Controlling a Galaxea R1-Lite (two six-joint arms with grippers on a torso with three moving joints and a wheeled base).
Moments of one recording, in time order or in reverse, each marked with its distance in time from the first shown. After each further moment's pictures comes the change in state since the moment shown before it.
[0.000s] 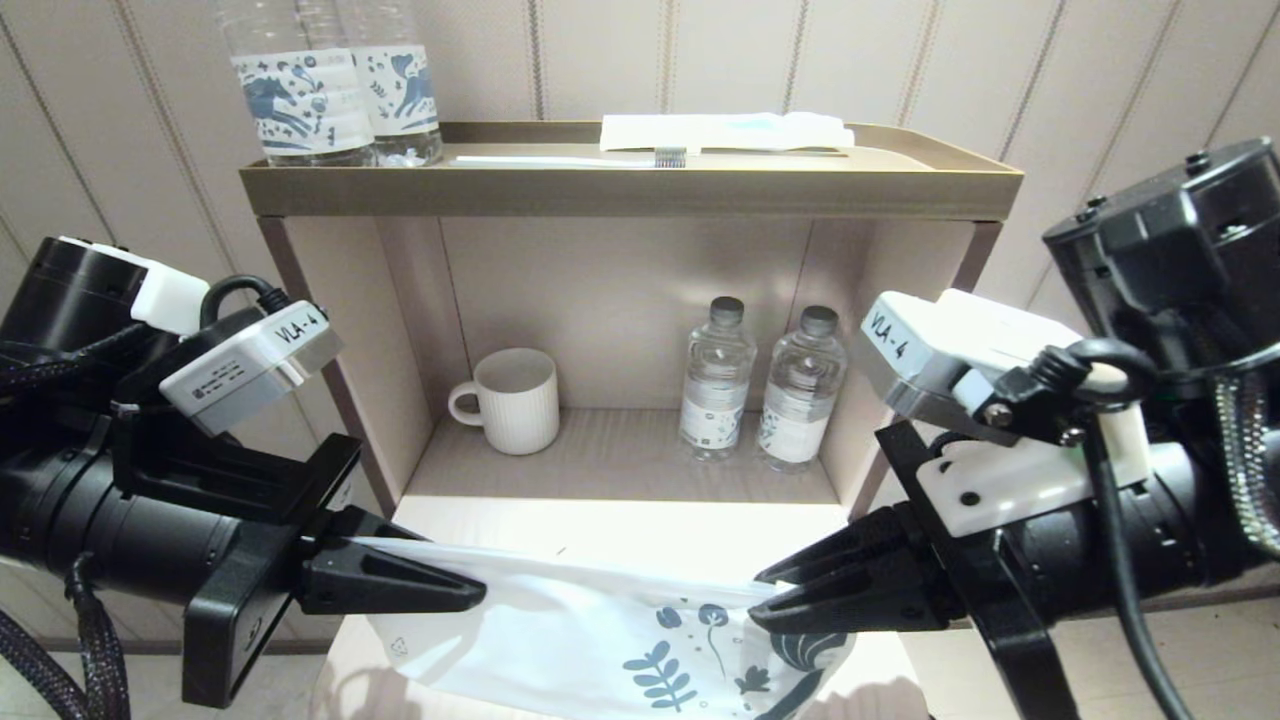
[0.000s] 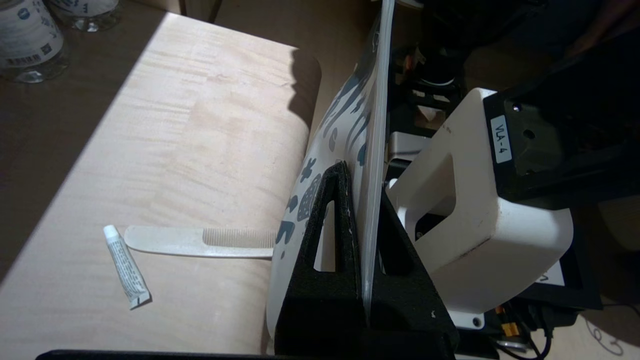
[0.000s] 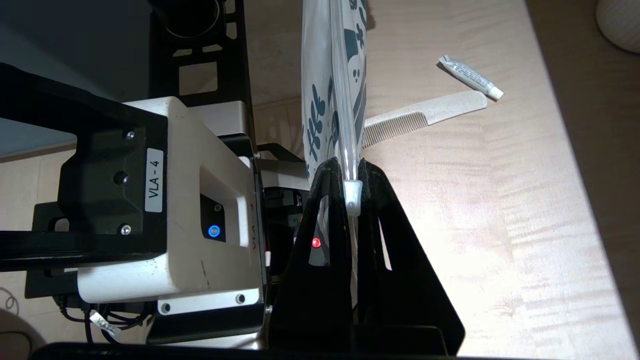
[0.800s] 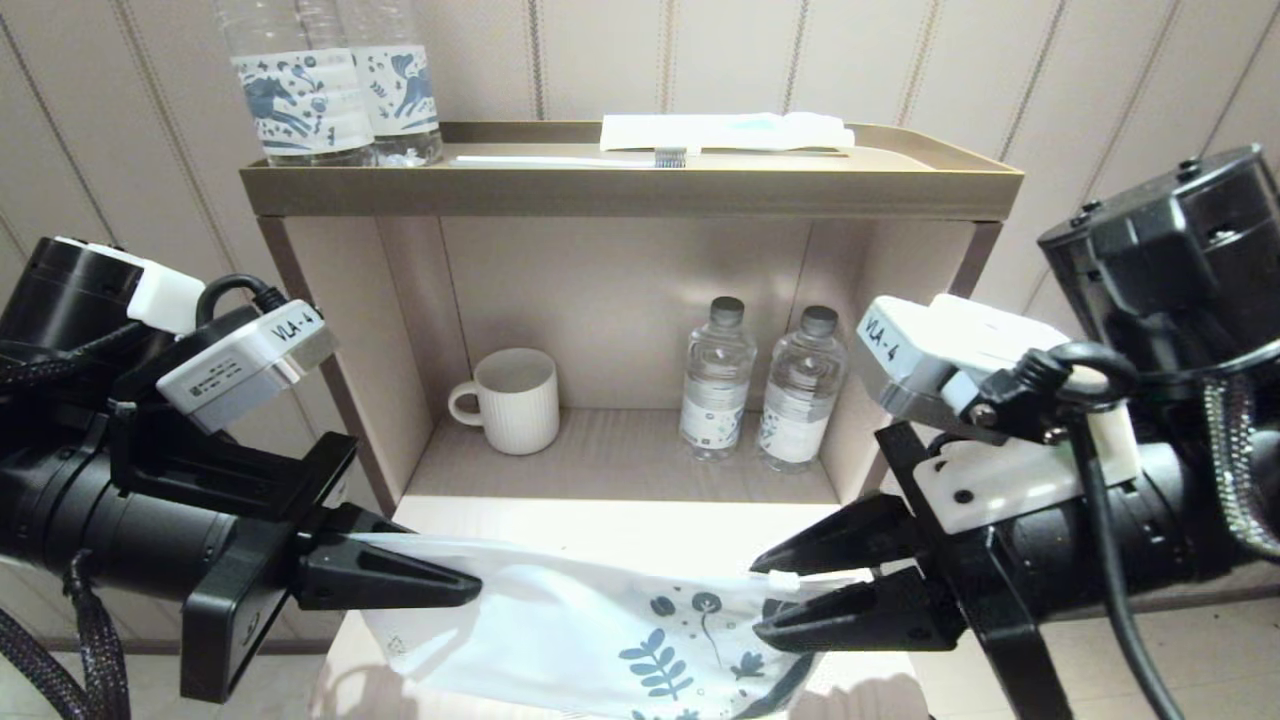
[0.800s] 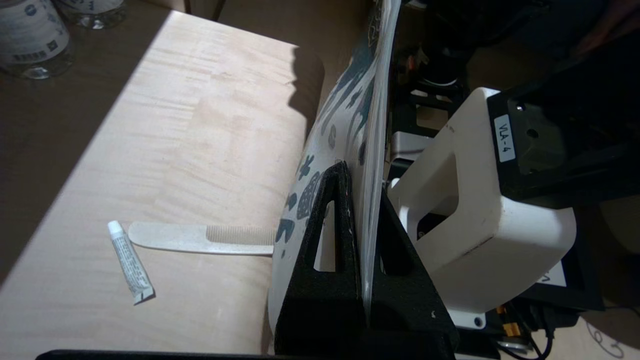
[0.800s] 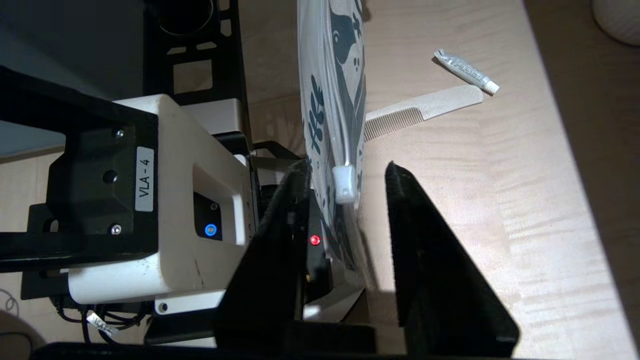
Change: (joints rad) left arm 0.000 0.000 0.001 0.001 0.000 0.001; right arm 0.002 0.004 0.010 -0.022 -0.005 0.009
